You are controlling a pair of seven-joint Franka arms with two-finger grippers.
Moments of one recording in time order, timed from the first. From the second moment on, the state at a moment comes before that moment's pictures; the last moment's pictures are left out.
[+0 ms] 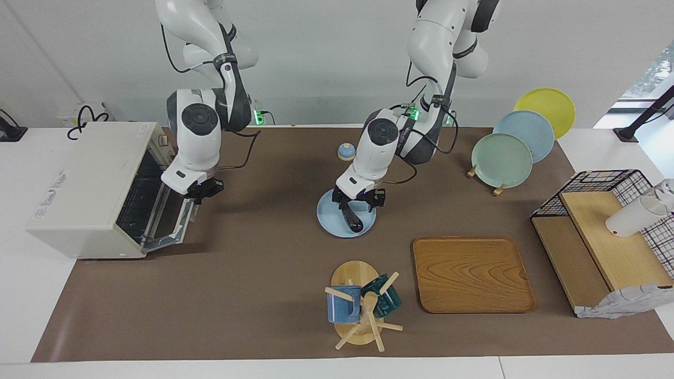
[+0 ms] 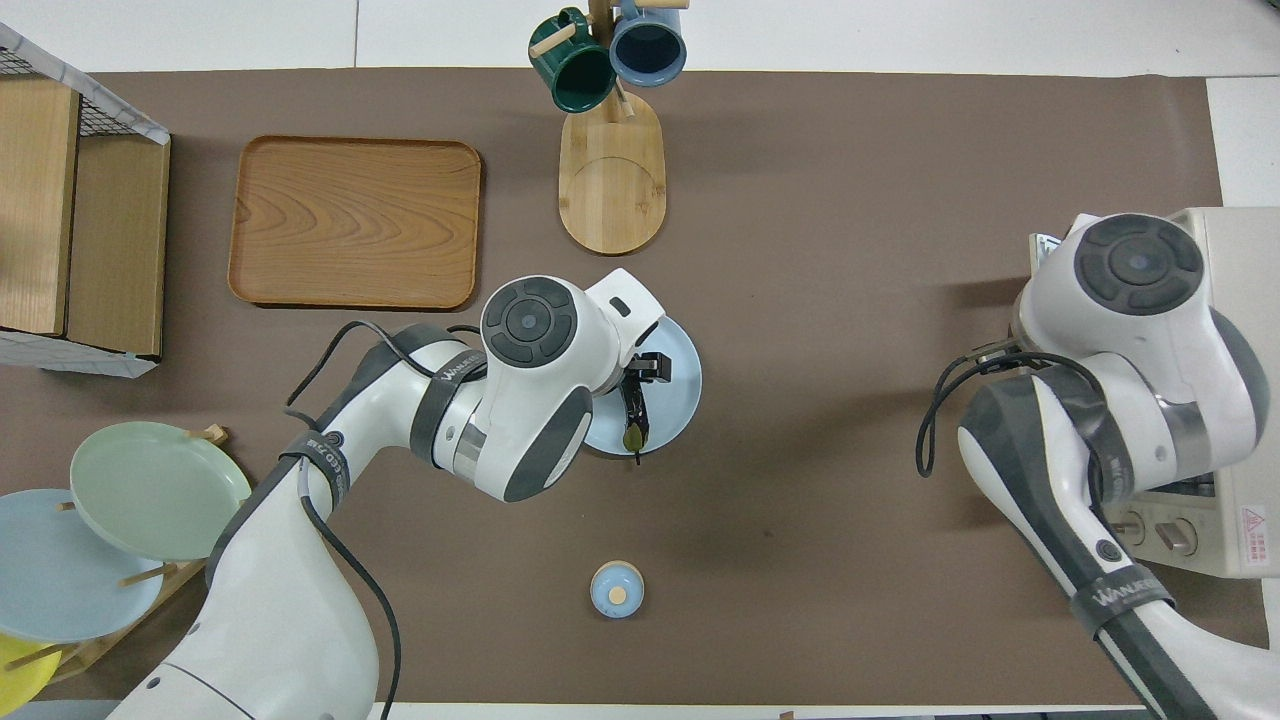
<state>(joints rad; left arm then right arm) -0.65 0.39 -0.04 -1.87 -0.14 2.33 -0.48 0.05 0.04 0.02 -2.07 -0.33 2.02 -0.03</state>
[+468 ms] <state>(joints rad) -0.66 0.40 -0.04 -1.88 -0.14 2.36 -0.51 -0.06 0.00 0.01 -1.99 -0.31 1.92 -0.17</state>
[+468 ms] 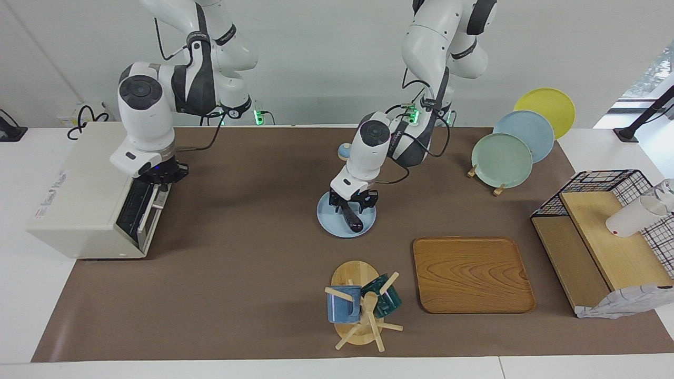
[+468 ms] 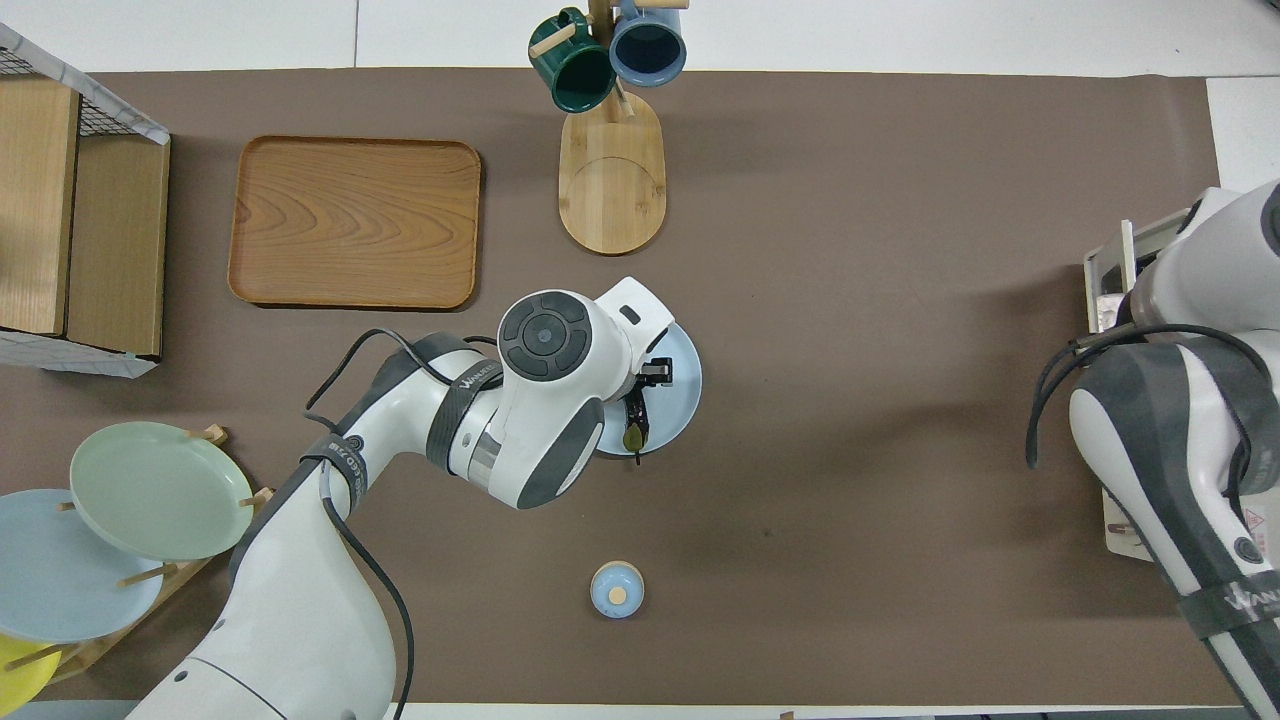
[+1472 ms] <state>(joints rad) -0.41 0.34 -0.01 -1.69 -0.14 2.09 -0.41 -0.08 0.00 0.02 -1.72 -0.10 1.60 -0.21</state>
